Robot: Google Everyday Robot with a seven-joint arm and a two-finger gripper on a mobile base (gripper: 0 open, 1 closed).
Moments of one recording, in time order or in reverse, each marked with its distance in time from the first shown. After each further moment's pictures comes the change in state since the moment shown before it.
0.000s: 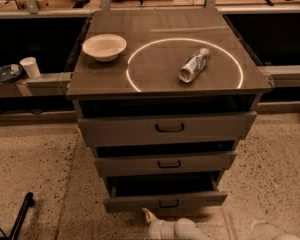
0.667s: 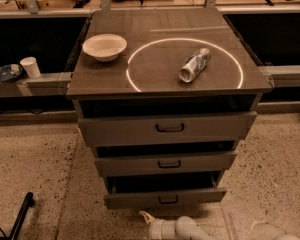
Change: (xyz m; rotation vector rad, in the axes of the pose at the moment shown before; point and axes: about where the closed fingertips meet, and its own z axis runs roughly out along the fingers) arm -0.001 -0.002 -0.003 -0.019 -0.014 0.000
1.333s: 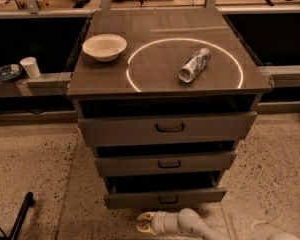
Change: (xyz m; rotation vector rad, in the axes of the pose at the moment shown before) arm 0.004 -0.032 -0.004 0.007 -0.011 -0.001
